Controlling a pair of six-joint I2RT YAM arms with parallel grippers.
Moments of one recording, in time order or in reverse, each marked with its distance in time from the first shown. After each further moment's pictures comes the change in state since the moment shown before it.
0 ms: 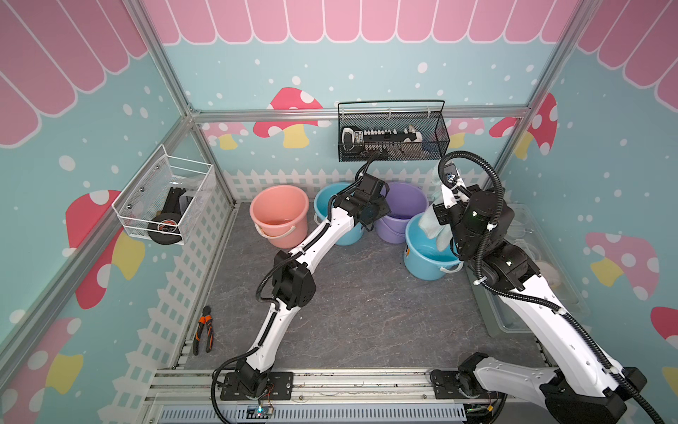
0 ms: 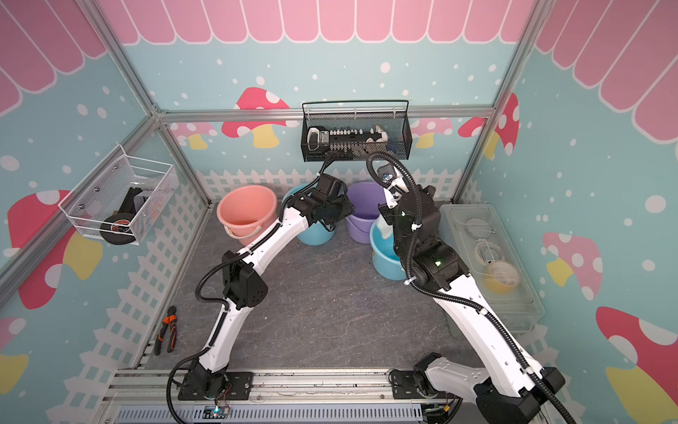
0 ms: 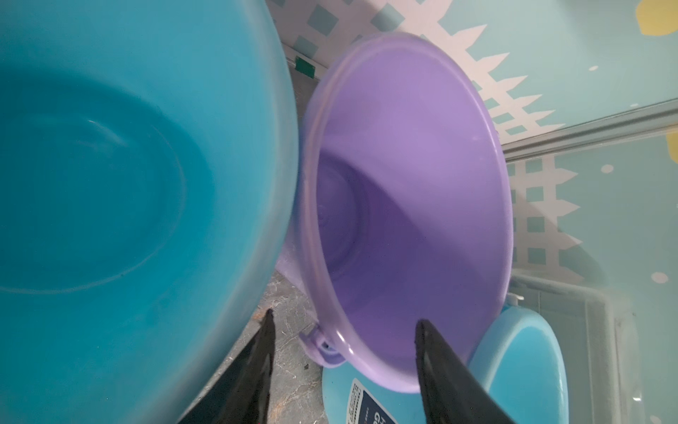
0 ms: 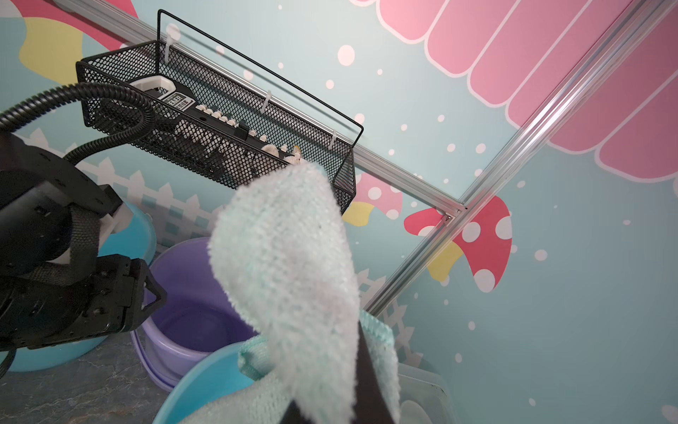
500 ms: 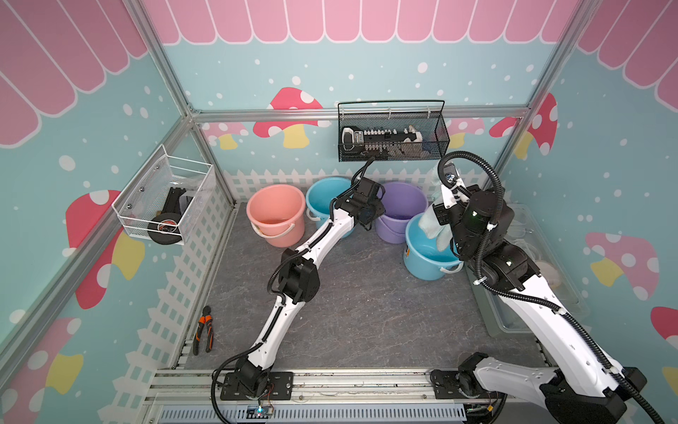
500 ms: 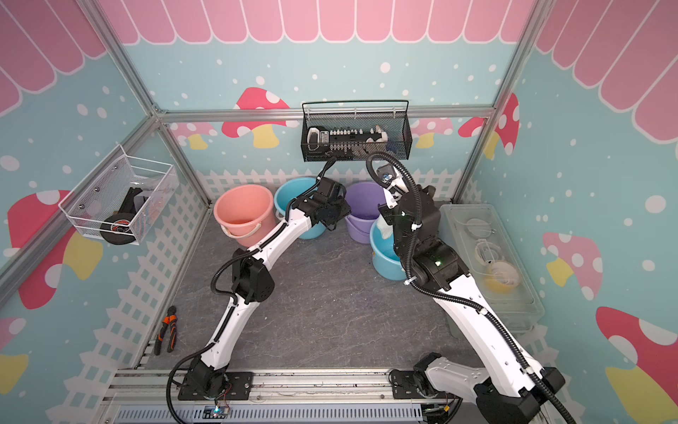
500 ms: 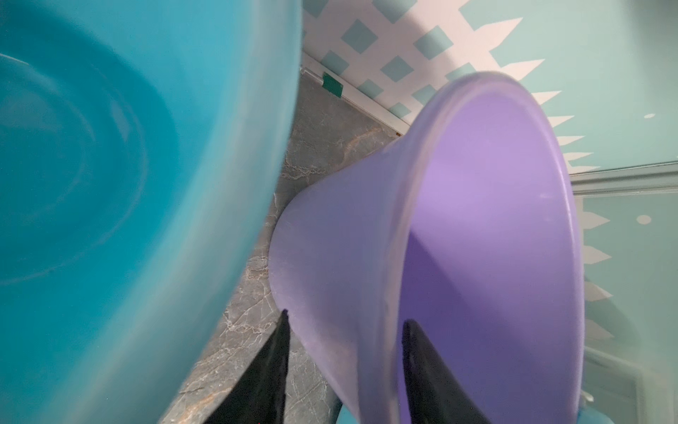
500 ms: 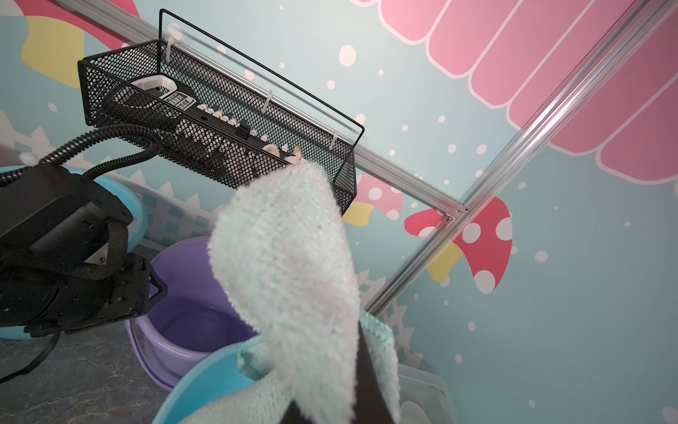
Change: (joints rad) left arm 0.042 0.137 0.088 0.049 0.003 -0.047; right arm 0.000 0.000 0.000 0.000 -0.003 -0.005
